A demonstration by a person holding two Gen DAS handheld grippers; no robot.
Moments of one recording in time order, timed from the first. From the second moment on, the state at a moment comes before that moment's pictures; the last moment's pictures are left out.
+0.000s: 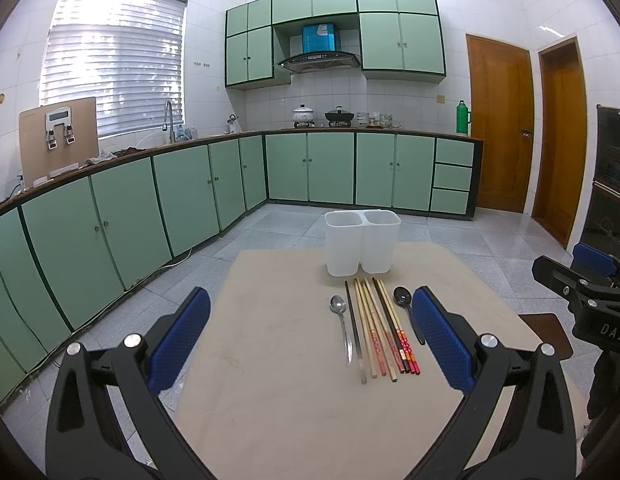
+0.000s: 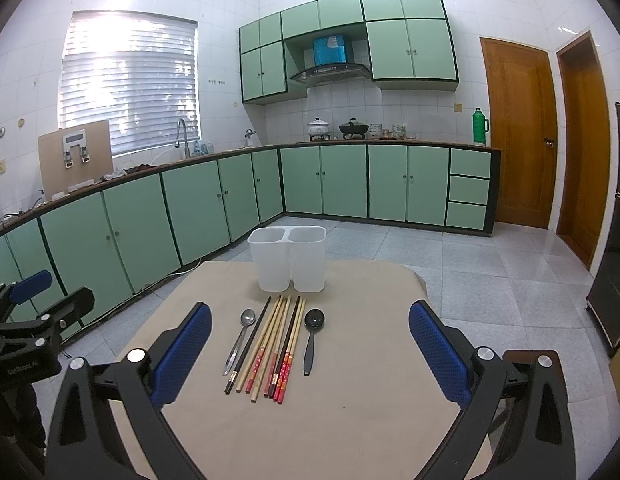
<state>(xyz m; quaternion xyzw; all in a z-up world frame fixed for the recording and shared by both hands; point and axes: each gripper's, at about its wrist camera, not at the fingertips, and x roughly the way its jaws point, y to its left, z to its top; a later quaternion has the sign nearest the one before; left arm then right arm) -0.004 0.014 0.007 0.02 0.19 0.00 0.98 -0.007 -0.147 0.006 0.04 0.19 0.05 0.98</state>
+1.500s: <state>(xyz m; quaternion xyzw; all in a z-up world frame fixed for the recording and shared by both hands) -0.010 0.024 0.008 0.02 0.19 0.00 0.98 -0.007 -0.151 0.008 0.04 0.19 0.06 0.98</state>
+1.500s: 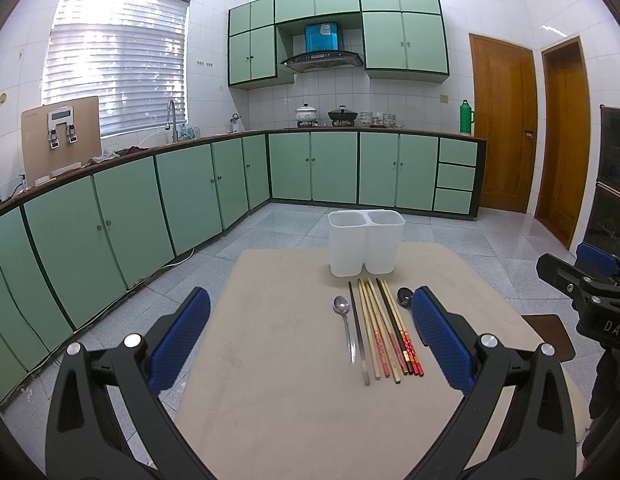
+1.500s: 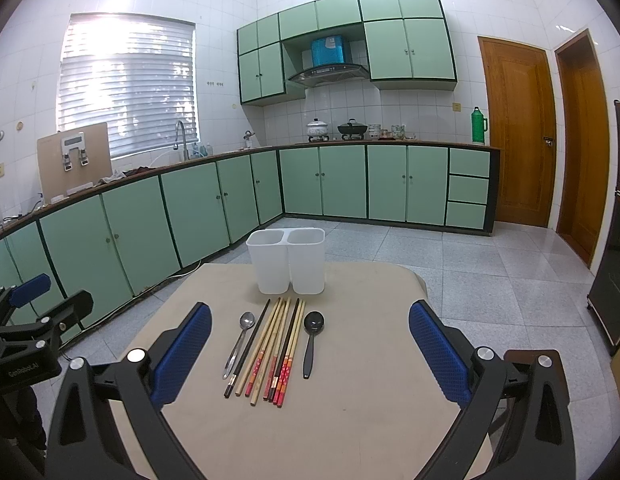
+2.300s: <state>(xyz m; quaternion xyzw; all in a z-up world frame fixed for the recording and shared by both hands) 0.072 0.029 -0.016 0.04 0.23 0.02 0.97 0.079 -0.147 -0.022 0.01 0.23 0.04 0.97</state>
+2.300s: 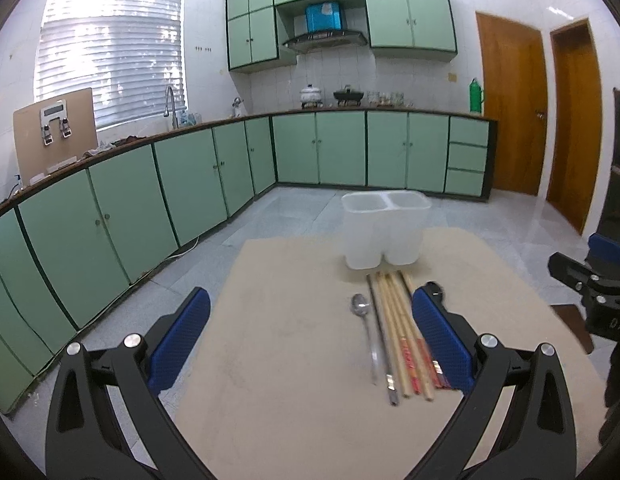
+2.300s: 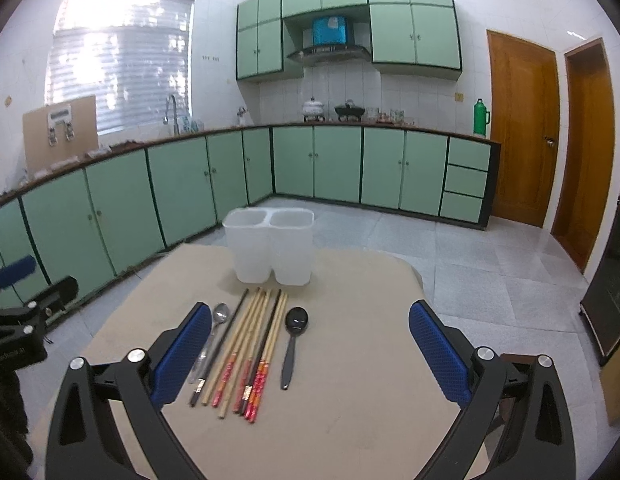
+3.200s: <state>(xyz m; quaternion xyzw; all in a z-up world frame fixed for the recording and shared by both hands) 0.215 0.058 -0.117 0.02 0.36 0.03 0.93 0.277 -0.117 -0.166 0.02 0.43 0.03 0.90</state>
